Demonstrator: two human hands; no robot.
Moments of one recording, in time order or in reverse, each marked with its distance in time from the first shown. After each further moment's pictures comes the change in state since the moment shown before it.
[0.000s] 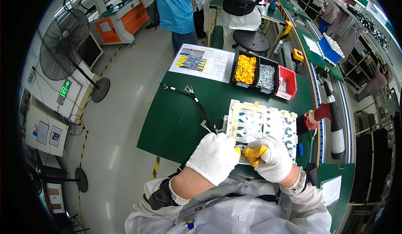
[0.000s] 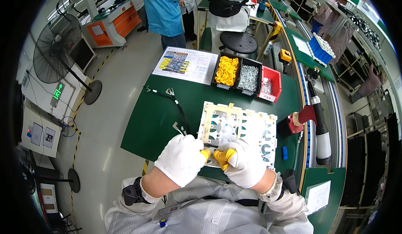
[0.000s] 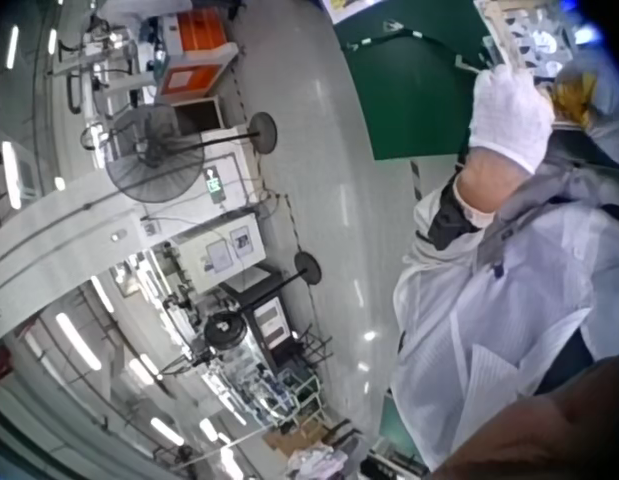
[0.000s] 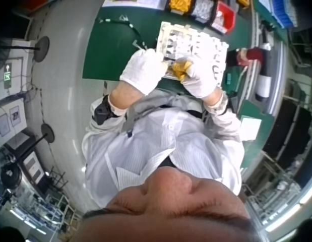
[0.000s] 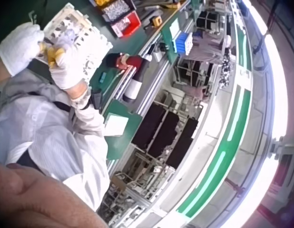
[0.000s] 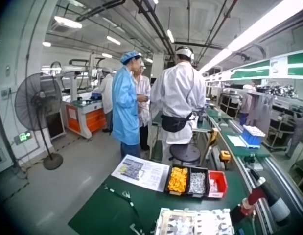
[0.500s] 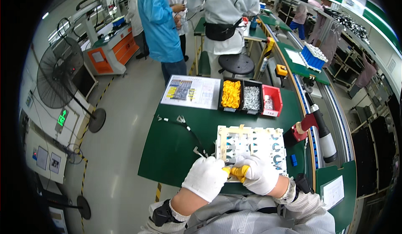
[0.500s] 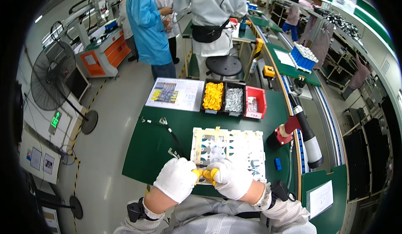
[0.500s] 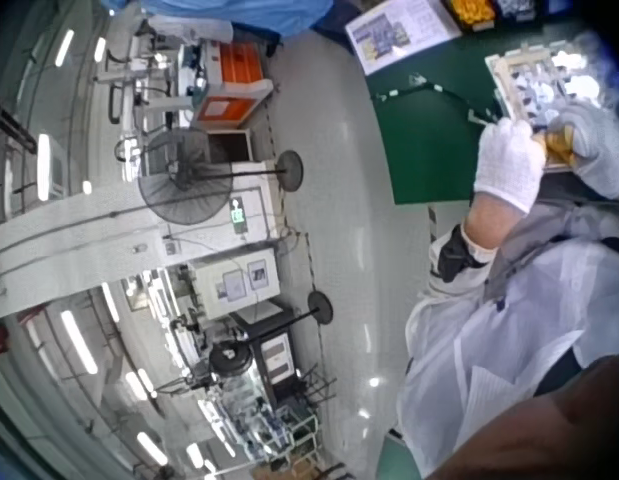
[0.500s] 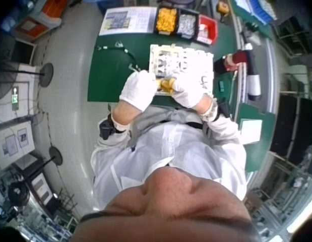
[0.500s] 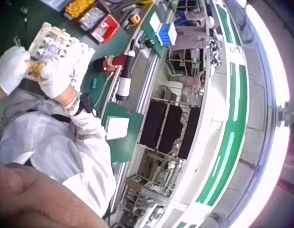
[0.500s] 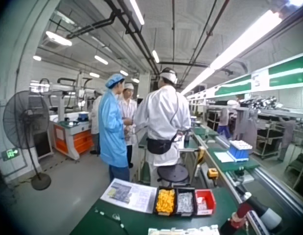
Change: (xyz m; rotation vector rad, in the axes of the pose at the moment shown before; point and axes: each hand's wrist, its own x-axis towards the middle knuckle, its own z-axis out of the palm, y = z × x) left_hand 0.001 -0.004 -0.006 -0.043 -0.004 0.040; right_hand -0.004 0.005 0.008 -0.112 -0.087 -0.086
